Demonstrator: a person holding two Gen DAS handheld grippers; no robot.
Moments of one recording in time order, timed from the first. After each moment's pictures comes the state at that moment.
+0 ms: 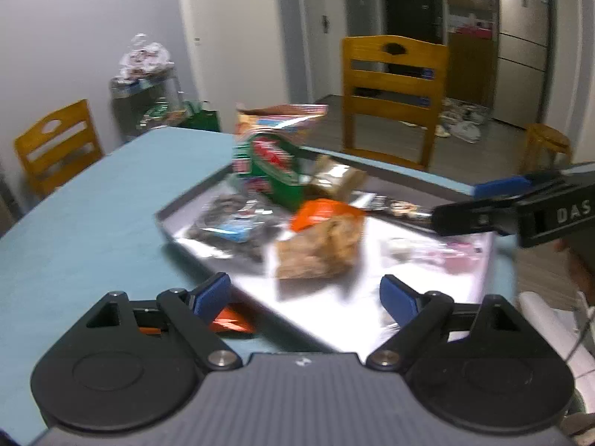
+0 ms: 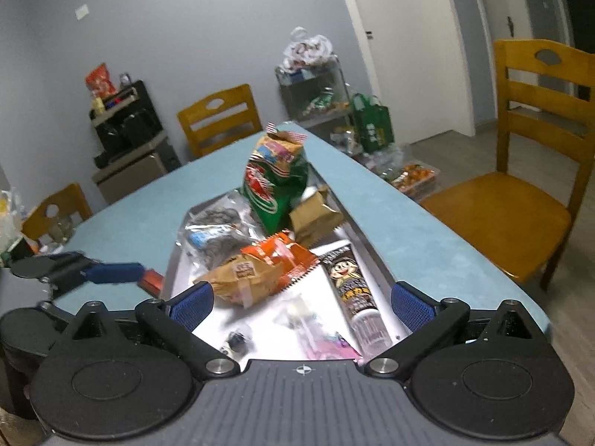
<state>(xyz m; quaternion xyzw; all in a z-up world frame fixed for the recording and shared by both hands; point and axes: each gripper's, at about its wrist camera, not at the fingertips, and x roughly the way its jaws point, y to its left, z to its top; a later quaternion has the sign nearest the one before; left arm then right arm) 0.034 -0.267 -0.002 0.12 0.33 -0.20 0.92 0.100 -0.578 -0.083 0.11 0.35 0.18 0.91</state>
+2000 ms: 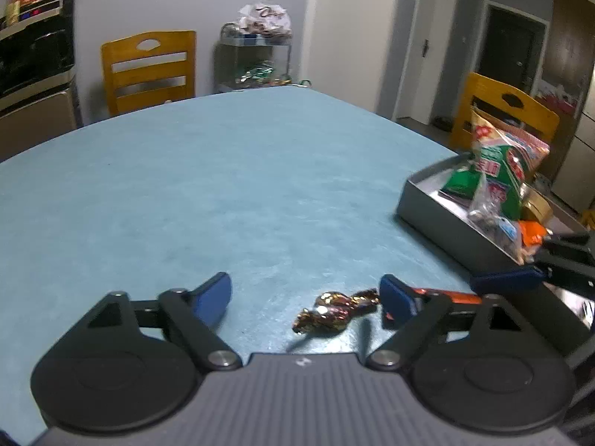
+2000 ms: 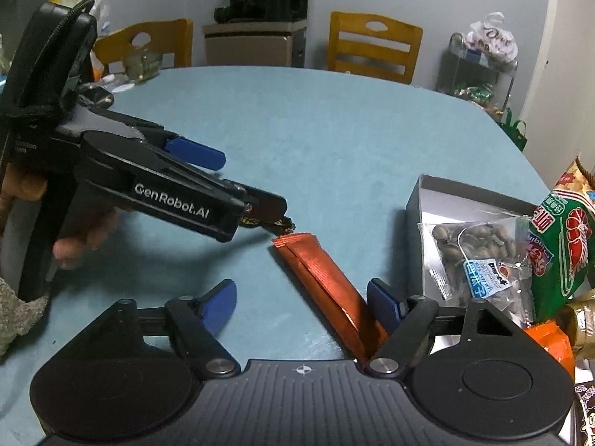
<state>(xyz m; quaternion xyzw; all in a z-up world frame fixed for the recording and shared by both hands) 0.116 -0.058 -0.056 -0.02 0.35 -0.11 0.93 0.137 -0.327 -0.104 -0.15 0.38 0.34 0.84</state>
